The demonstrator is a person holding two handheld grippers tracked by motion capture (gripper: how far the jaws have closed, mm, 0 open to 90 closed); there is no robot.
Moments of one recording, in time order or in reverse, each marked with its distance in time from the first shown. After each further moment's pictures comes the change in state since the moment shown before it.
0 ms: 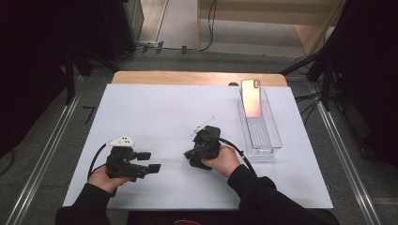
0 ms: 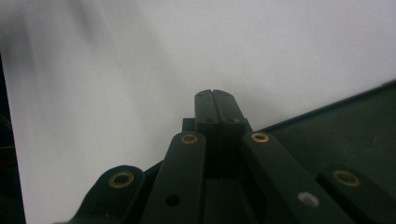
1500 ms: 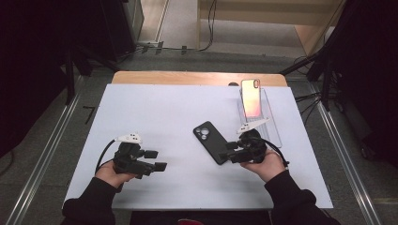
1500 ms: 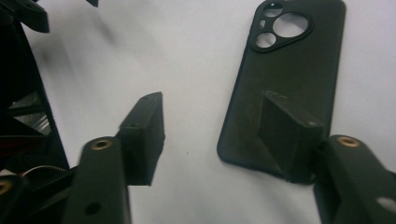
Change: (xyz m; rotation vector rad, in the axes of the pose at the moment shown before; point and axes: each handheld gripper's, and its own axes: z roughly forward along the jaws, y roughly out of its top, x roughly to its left) left arm 0.001 0.011 0.016 0.027 -0.065 0.014; right arm -0.012 -0.070 -0.116 -0.191 -0.082 0.042
